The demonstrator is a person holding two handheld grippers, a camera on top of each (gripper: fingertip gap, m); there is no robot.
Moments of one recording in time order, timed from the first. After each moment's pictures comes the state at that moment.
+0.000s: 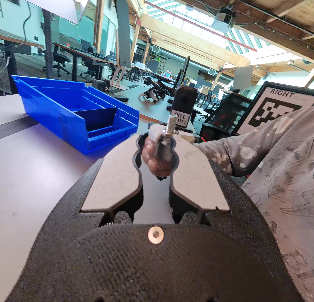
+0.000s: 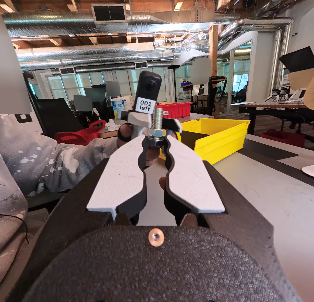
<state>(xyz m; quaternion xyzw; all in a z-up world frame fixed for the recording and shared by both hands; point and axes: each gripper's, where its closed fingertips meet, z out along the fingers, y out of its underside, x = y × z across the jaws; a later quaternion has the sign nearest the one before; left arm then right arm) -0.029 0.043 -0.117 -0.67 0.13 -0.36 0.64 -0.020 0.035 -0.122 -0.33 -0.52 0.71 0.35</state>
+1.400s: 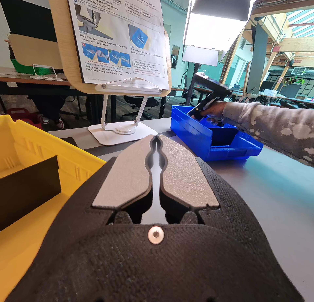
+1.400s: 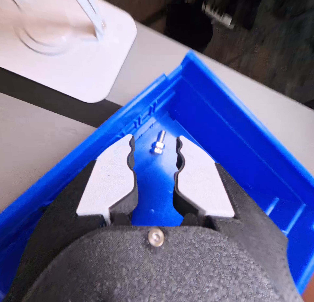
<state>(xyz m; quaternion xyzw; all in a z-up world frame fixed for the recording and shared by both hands) -0.183 0.043 -0.142 -0.67 -0.08 -0.03 0.74 -0.091 0.440 -0.234 -0.78 -0.53 0.12 0.32</state>
